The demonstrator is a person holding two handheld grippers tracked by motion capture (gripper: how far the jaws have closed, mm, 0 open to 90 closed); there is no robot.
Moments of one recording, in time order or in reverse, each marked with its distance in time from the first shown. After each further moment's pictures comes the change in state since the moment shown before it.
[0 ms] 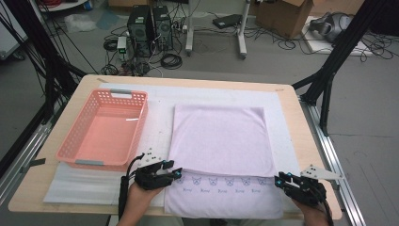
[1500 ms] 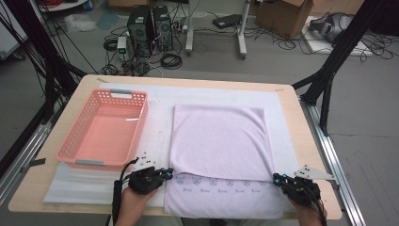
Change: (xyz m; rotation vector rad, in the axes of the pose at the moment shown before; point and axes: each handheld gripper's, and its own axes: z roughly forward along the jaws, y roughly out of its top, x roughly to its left) left arm 0.002 -0.007 -0.014 0.039 0.025 -0.020; right arm 0.007 -0.002 0.012 0.028 -0.051 -0.019
